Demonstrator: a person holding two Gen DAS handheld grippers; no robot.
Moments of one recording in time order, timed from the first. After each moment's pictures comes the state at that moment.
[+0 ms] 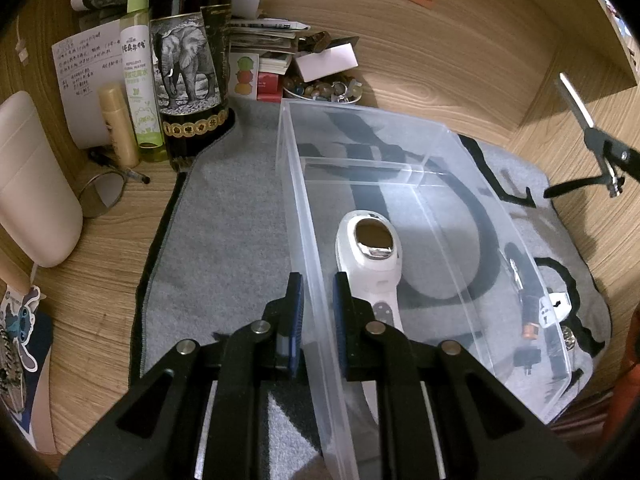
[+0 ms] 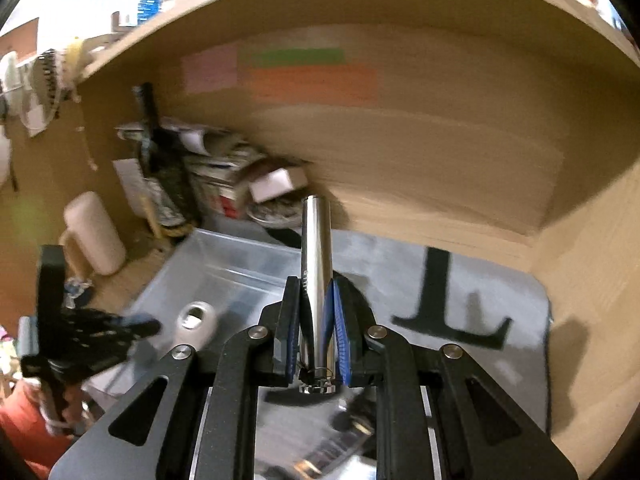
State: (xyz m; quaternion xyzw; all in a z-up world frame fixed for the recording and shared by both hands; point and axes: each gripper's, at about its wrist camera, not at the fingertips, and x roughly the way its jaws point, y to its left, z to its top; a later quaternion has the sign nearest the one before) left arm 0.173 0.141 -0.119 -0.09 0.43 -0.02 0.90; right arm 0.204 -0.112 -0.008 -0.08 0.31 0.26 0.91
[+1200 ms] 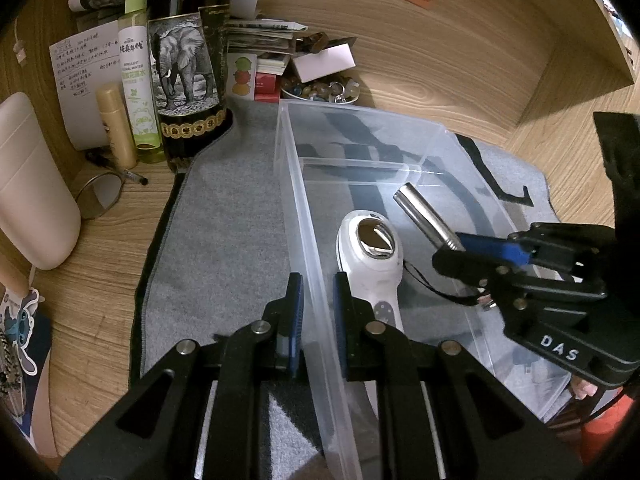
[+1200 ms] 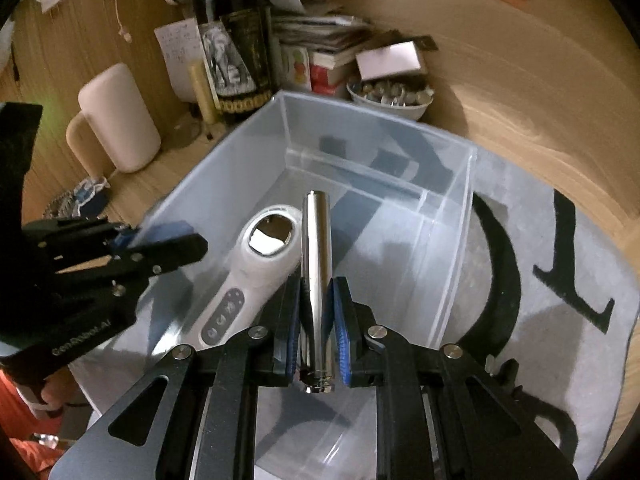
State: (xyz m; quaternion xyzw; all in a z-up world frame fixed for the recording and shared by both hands) left arm 0.173 0.142 -0.119 -0.09 0.43 -0.03 0.90; right arm 0.206 -0.017 -0.104 -0.16 0.45 0.33 0.82
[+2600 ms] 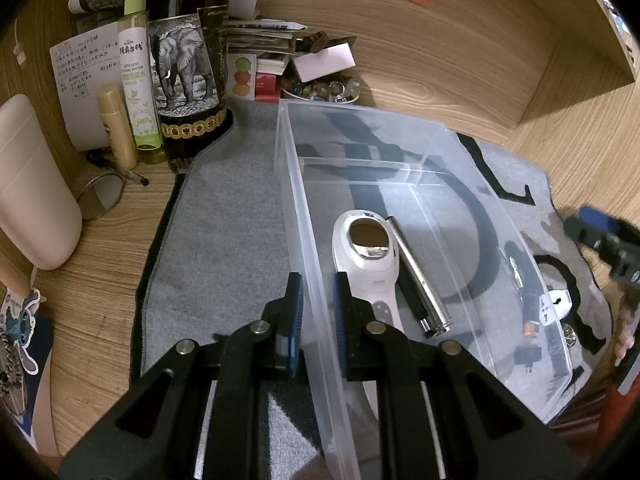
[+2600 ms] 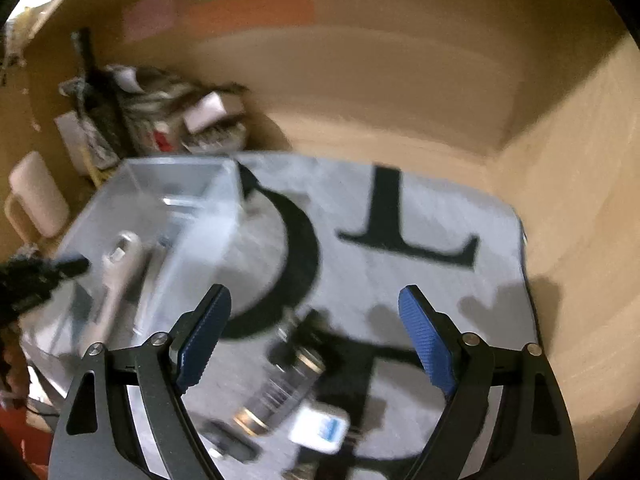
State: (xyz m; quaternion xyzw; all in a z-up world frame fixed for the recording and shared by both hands) left arm 0.174 0.142 -0.120 -0.09 0.43 -0.03 0.90; right arm 0.207 -0.157 -0.074 -0.09 0.40 0.15 0.90
